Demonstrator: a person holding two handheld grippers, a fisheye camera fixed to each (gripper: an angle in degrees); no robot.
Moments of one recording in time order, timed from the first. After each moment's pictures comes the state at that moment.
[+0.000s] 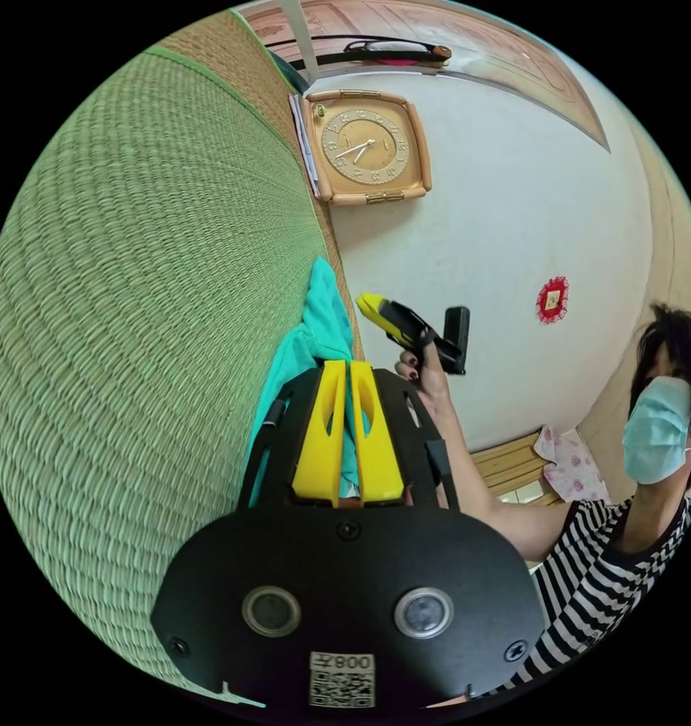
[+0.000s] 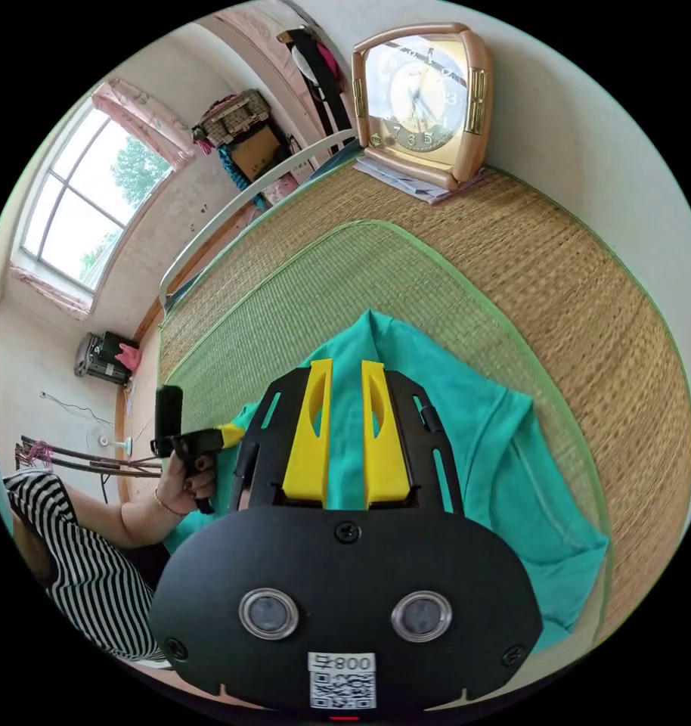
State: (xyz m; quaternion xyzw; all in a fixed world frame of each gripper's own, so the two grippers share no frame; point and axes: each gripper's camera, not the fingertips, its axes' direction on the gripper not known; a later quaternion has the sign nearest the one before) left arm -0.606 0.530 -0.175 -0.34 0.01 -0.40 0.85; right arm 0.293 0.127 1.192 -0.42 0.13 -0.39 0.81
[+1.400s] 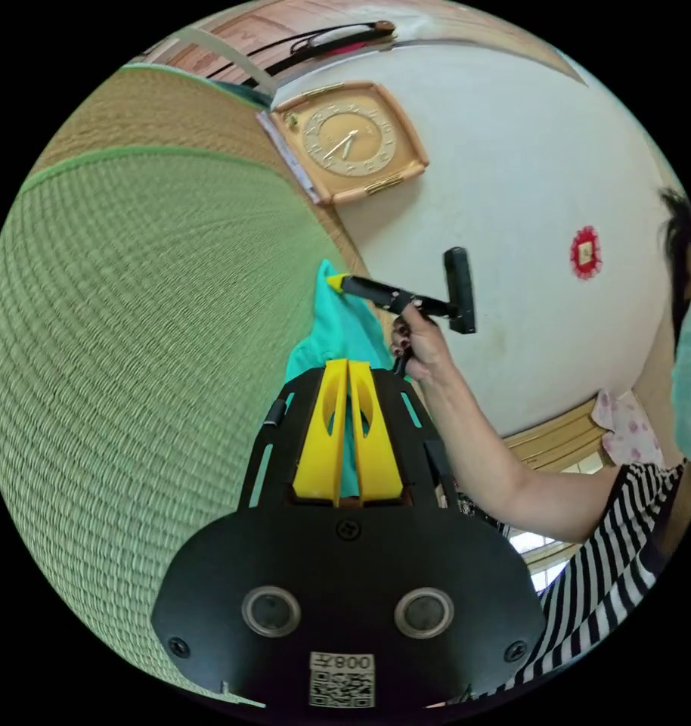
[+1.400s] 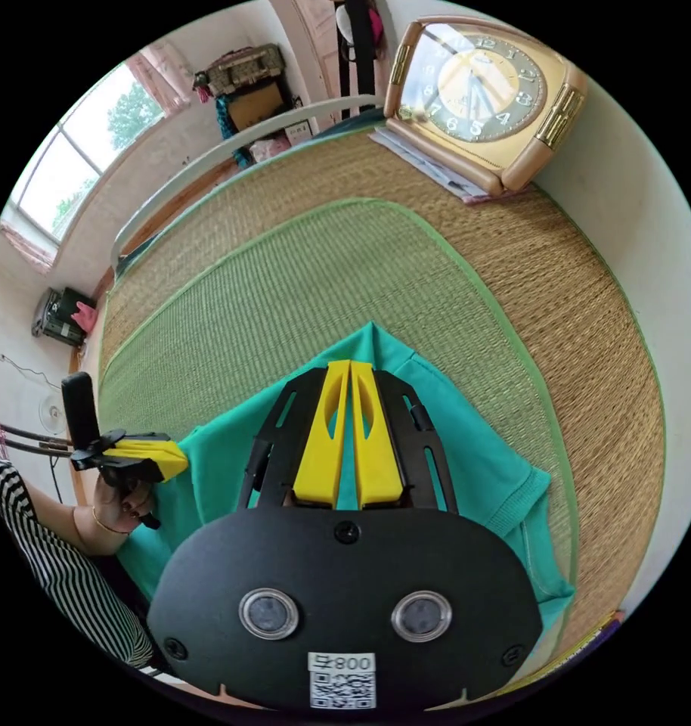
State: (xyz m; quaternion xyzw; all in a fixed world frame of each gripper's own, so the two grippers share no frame) left arm -0.628 0.442 -0.212 -0.41 -0.06 -0.30 0.86; right arm 0.313 0.206 1.279 -0.42 0.19 -0.46 0.76
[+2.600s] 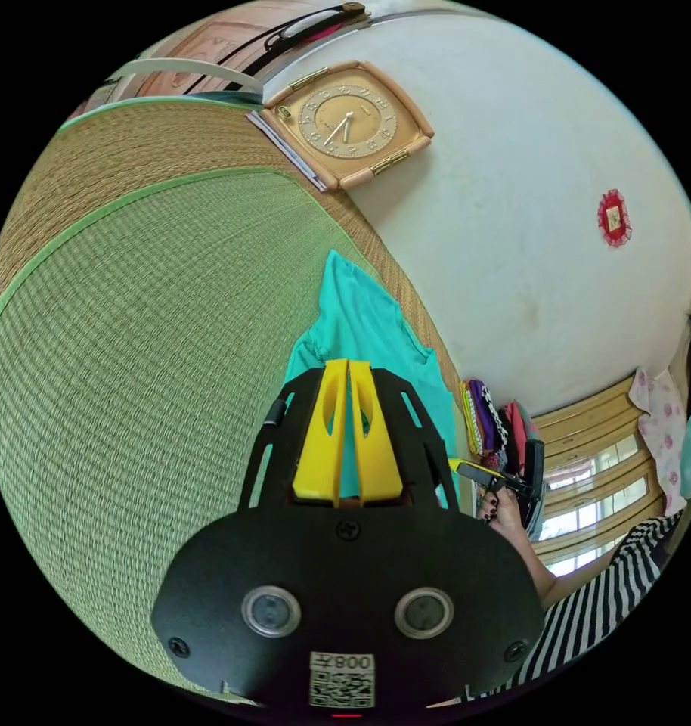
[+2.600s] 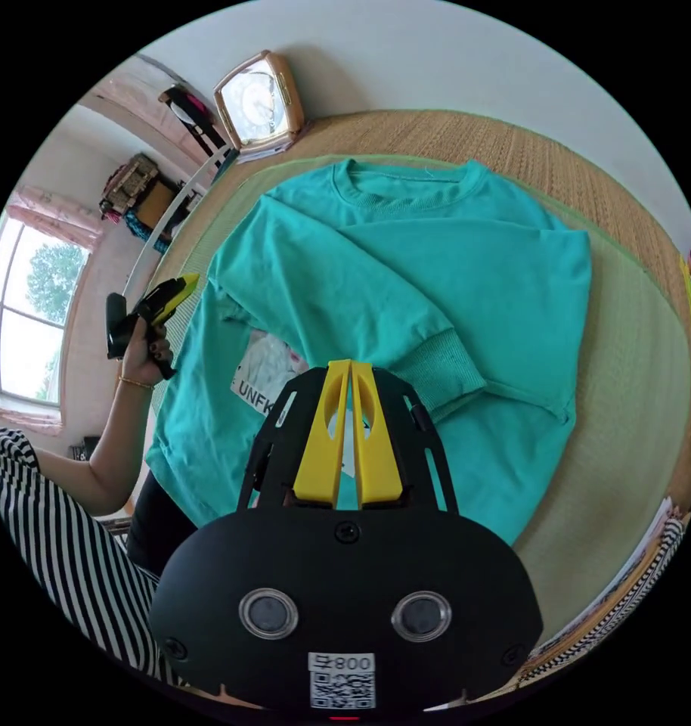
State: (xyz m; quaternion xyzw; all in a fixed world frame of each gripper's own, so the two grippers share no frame) left arm -0.574 0.435 -0.235 -0.48 -0.11 -0.23 0.84; right arm 0.457 0.284 0.861 -0.33 0.27 -0.22 0.88
